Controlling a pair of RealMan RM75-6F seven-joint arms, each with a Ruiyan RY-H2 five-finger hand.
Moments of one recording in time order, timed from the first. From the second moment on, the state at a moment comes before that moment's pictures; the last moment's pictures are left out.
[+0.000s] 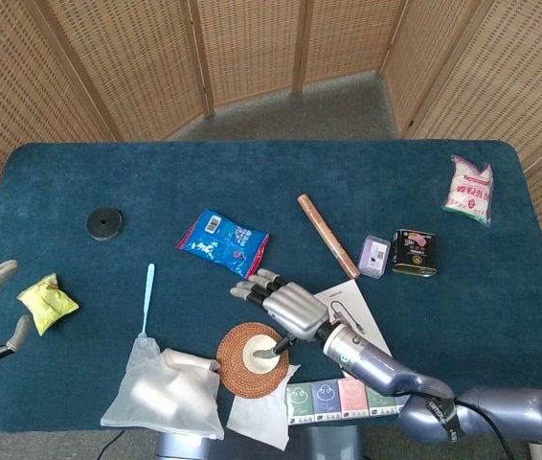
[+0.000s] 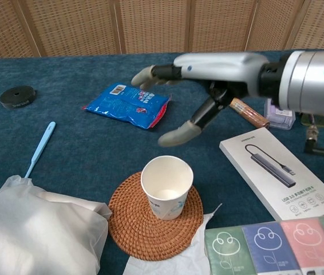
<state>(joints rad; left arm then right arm) -0.07 -1.06 -0.02 -1.66 1.60 1.57 -0.26 0.87 -1.40 0.15 -1.79 -1.26 0.83 -0.06</state>
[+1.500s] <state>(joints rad) -0.02 -1.14 -0.01 -1.64 1.60 1.64 -0.10 0.28 -1.25 0.07 -1.62 -1.14 1.43 -0.14</state>
